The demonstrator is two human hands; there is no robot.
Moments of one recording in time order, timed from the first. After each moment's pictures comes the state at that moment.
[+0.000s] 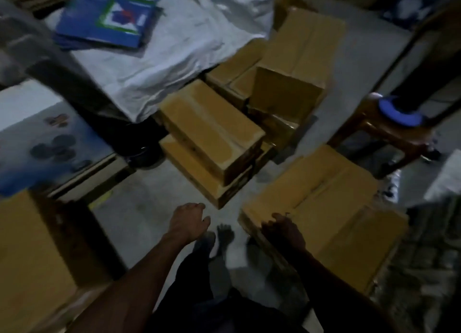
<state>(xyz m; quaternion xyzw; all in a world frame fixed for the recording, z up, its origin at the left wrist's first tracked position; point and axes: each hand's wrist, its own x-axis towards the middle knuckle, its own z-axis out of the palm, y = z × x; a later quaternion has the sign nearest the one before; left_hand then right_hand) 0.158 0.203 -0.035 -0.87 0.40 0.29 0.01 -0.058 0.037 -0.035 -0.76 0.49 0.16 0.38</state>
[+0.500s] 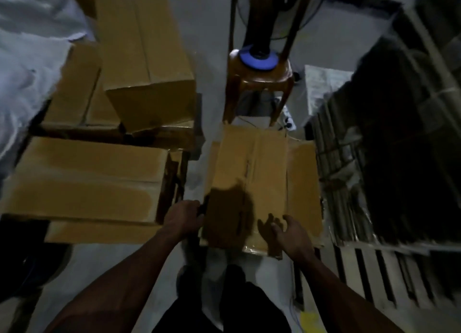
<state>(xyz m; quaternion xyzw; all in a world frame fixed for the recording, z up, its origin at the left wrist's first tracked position) 0.191 -0.038 -0.063 -0.65 0.68 0.33 0.08 -0.099 0.004 -0.025 -0.49 0.79 0.00 0.38</state>
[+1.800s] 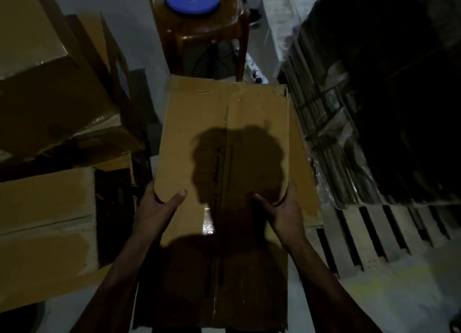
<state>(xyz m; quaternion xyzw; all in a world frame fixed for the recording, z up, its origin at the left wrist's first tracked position) 0.090 -0.140 -0.135 -0.72 0.42 0.51 -0.23 -0.172 -0.069 -0.122 -0.31 0.79 -0.30 0.43</state>
